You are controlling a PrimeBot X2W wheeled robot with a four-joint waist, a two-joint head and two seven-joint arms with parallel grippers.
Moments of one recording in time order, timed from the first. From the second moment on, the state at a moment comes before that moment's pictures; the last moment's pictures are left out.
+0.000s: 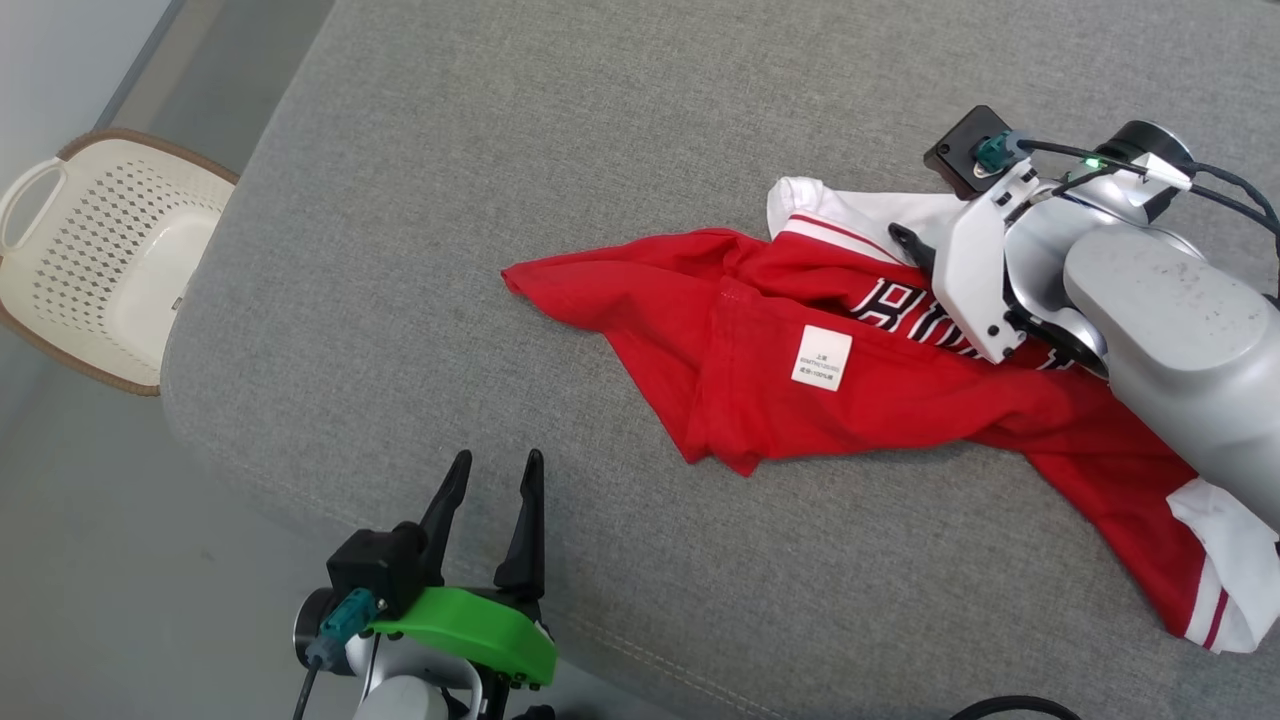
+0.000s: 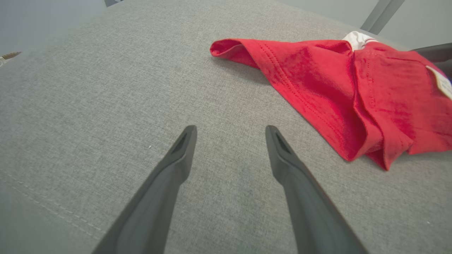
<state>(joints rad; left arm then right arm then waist) -0.15 0.05 -0.37 0.33 -0.44 0.01 -0.26 -1.15 -0.47 1.25 0.80 0.73 0.13 0.16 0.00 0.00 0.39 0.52</state>
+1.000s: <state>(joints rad) -0.15 0.05 -0.40 0.34 -0.43 -0.02 -0.26 -1.33 -0.81 0.81 1.29 0.51 0.13 -0.03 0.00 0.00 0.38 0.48</state>
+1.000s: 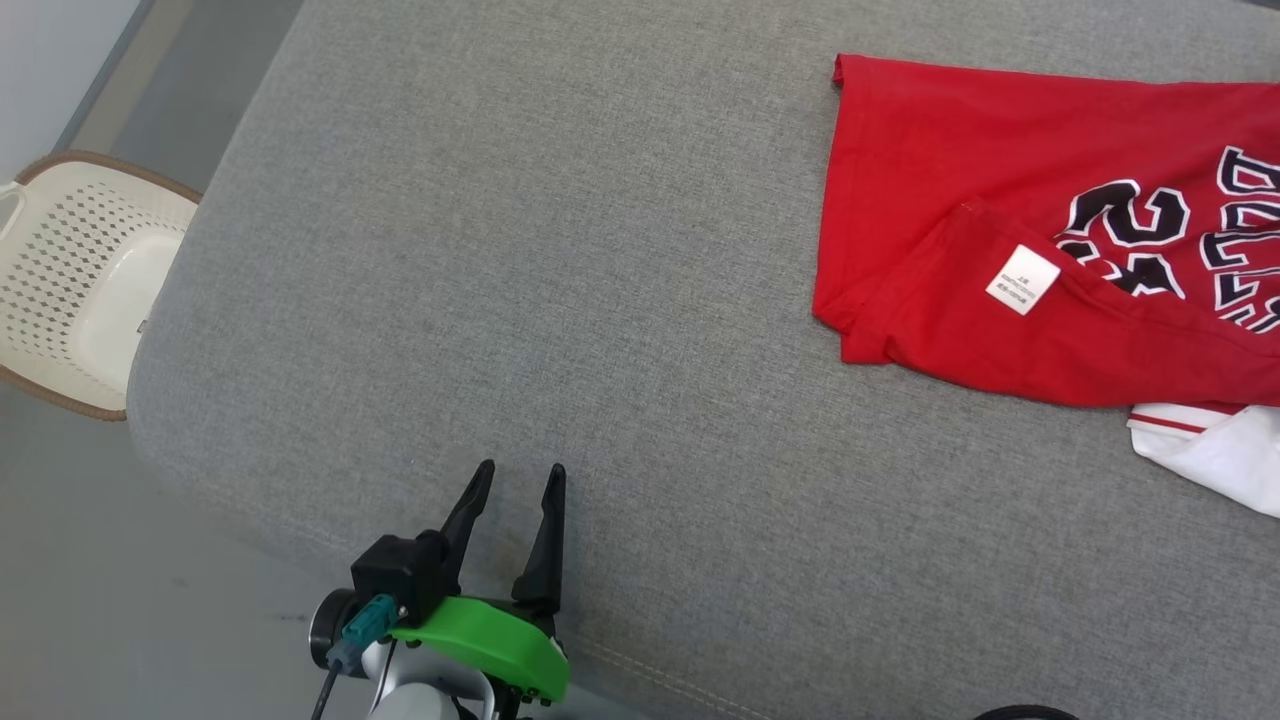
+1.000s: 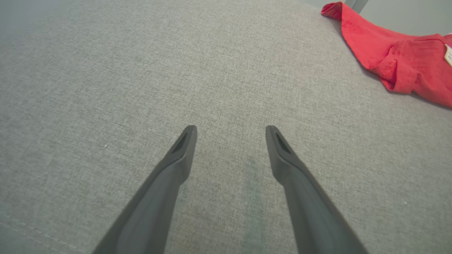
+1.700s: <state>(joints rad) -0.11 0.05 -0.24 0.40 -0.31 -0.04 -0.26 -0.84 -0.33 0.36 1.08 0.34 0.13 -0.26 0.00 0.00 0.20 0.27</state>
